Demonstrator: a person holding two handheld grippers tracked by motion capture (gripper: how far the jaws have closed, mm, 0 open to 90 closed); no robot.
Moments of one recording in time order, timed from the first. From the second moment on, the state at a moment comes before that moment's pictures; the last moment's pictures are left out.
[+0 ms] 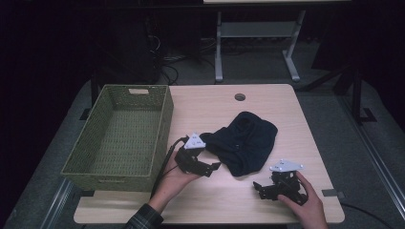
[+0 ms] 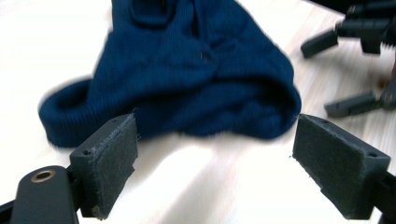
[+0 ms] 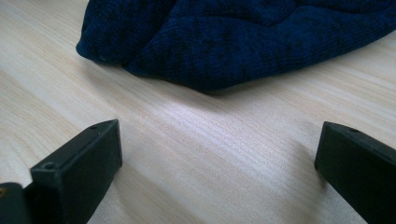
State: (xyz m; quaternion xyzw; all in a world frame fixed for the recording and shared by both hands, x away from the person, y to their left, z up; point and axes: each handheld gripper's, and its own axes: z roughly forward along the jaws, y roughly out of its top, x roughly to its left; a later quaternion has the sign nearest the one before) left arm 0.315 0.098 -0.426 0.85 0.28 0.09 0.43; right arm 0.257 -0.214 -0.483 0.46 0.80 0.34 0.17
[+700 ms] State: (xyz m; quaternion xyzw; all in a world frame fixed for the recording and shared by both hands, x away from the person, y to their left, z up) left arm 0.290 0.113 -0.474 0.88 0.29 0.11 0.36; right arm 0.257 -0.214 -0.483 0.46 0.81 0.34 0.17
